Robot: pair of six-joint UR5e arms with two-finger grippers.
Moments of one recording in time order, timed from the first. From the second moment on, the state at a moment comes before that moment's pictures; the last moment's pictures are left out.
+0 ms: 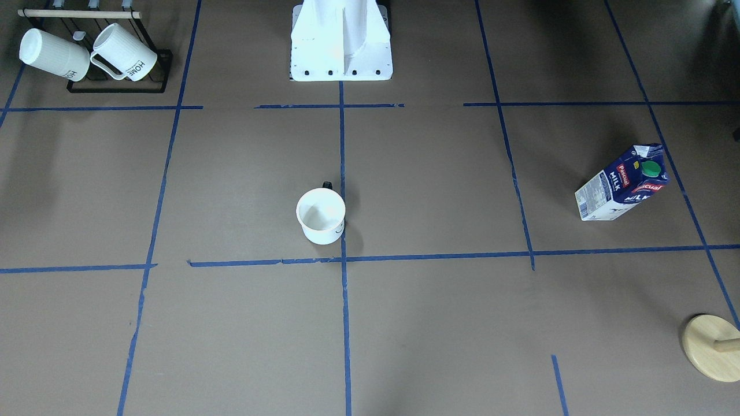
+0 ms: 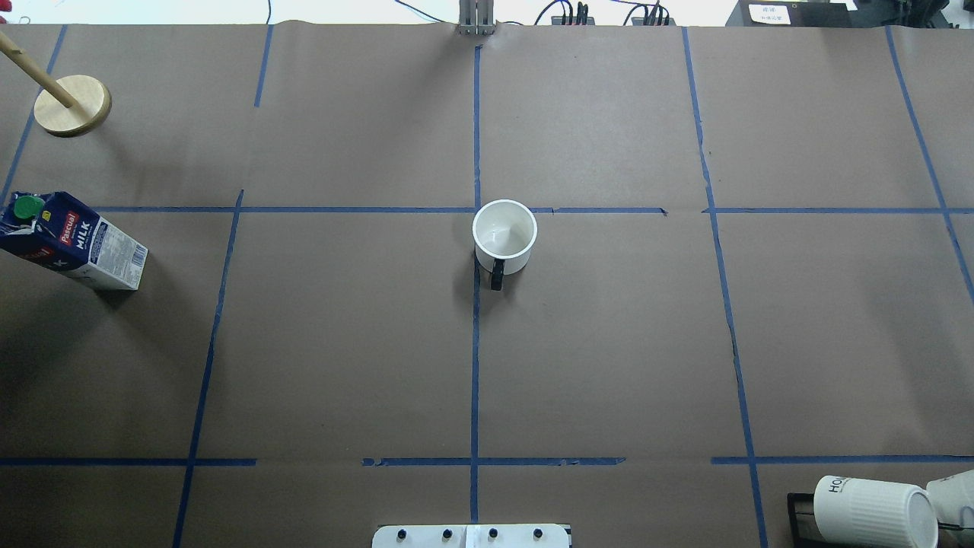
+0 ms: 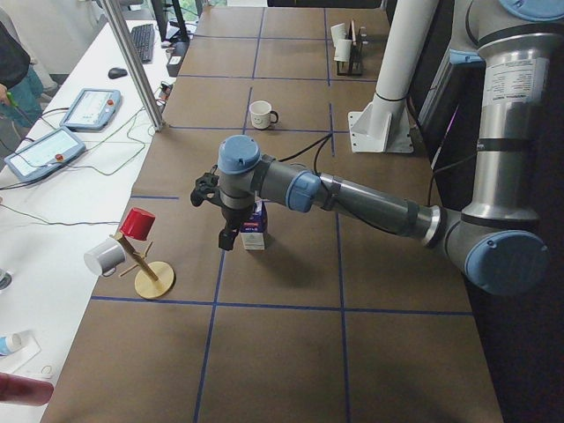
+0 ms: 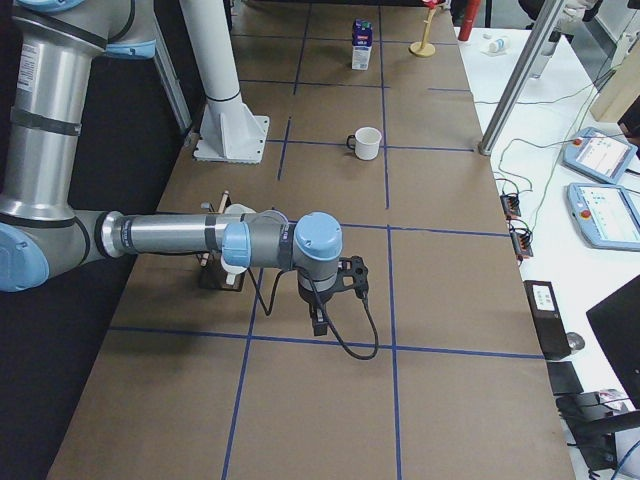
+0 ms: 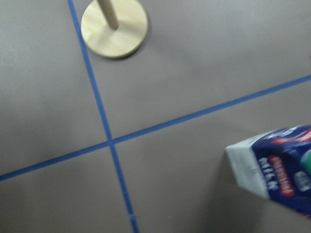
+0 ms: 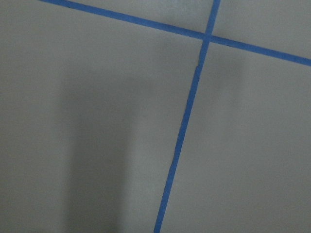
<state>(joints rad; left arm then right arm) -1.45 -1.57 -1.89 -1.61 -2.36 -0.07 1.55 -1.83 1.89 -1.62 2.34 -0.16</state>
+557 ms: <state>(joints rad) -1.27 -1.61 -1.92 -1.67 -2.35 -0.38 1.55 -1.84 1.89 -1.58 2.34 -0.14</state>
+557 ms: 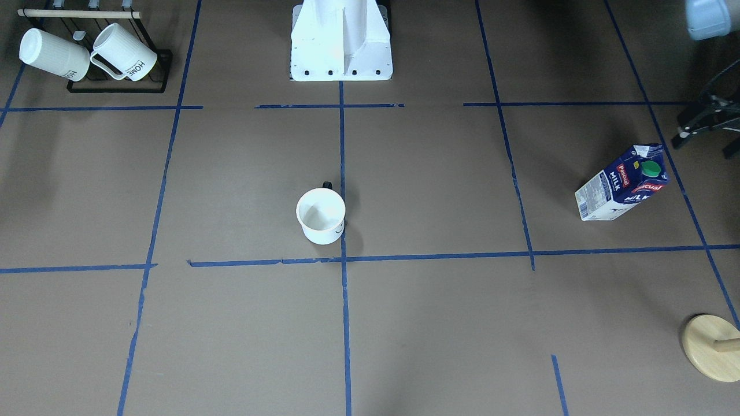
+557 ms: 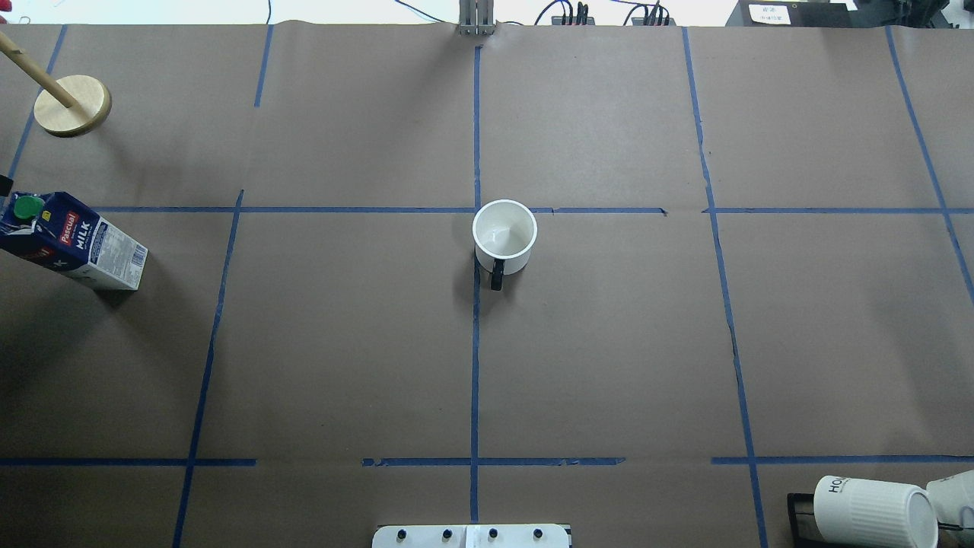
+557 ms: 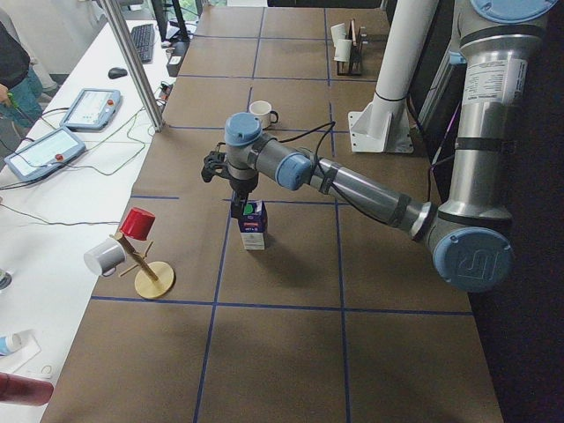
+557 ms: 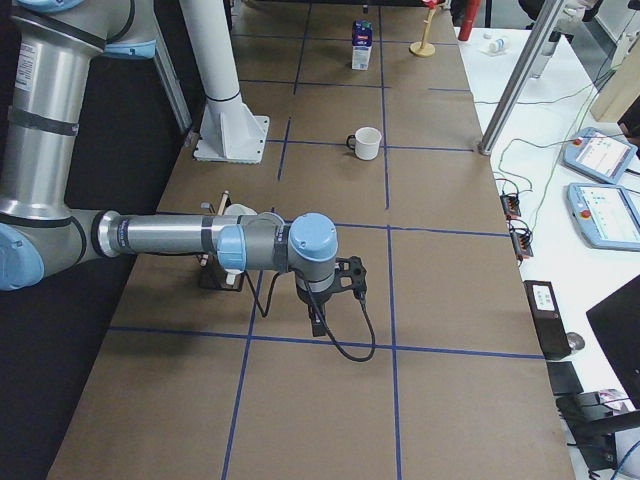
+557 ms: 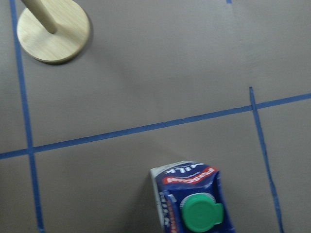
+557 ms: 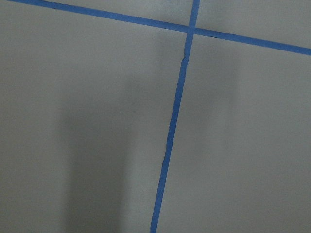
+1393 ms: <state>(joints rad) -1.16 -1.61 -1.86 -1.69 -2.30 -0.50 1.55 -1.84 1.88 -1.58 2.34 -0.14</state>
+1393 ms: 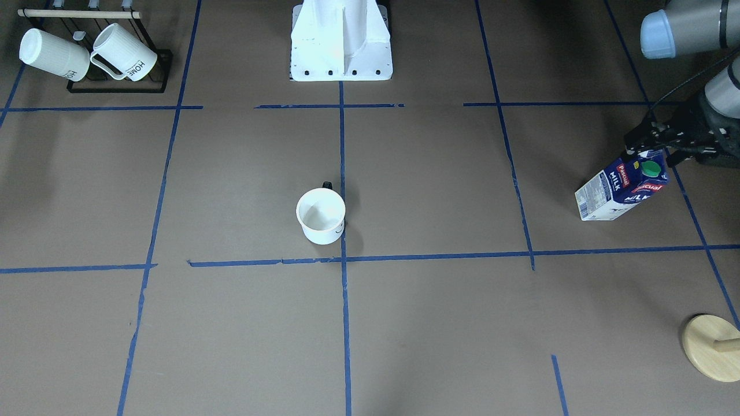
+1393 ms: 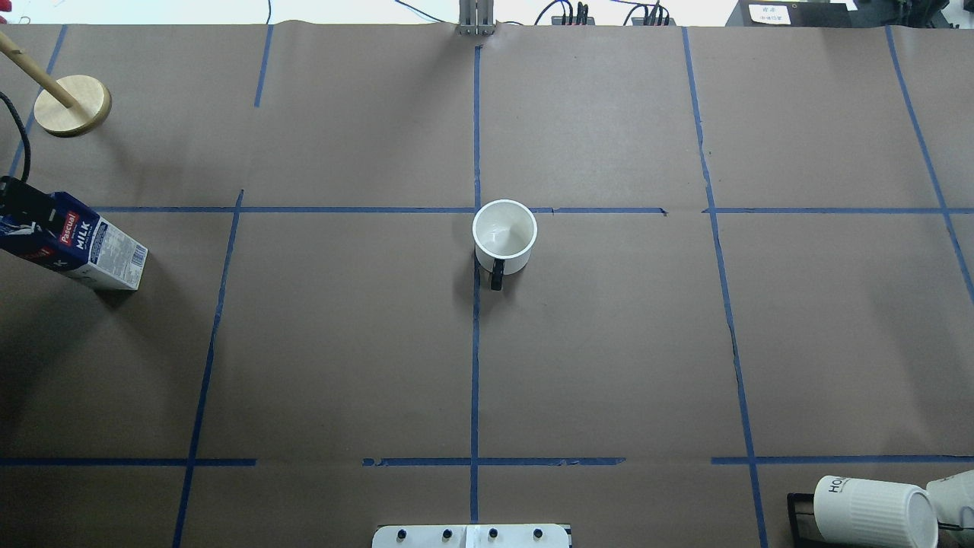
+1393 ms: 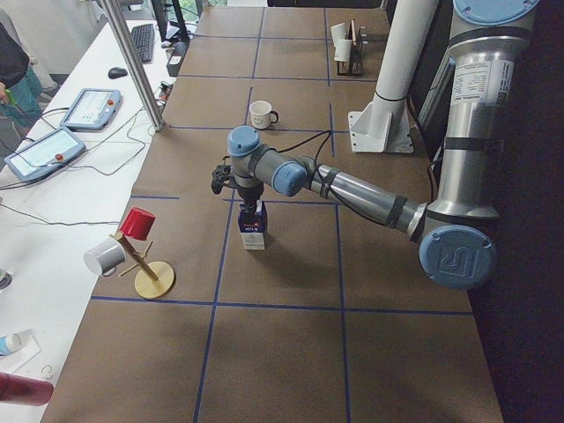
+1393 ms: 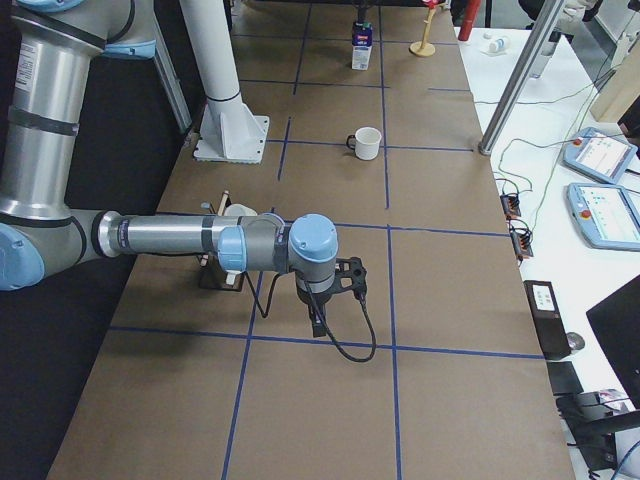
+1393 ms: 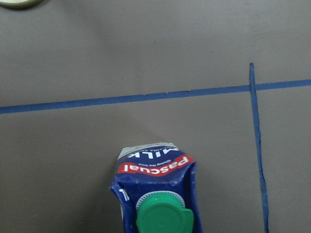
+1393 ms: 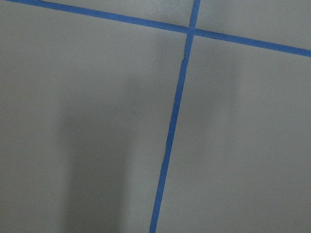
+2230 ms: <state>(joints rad) -1.13 -1.67 -1.85 -1.69 -2.28 -0.51 1.55 -1.84 1.88 -1.58 2.34 -0.14</state>
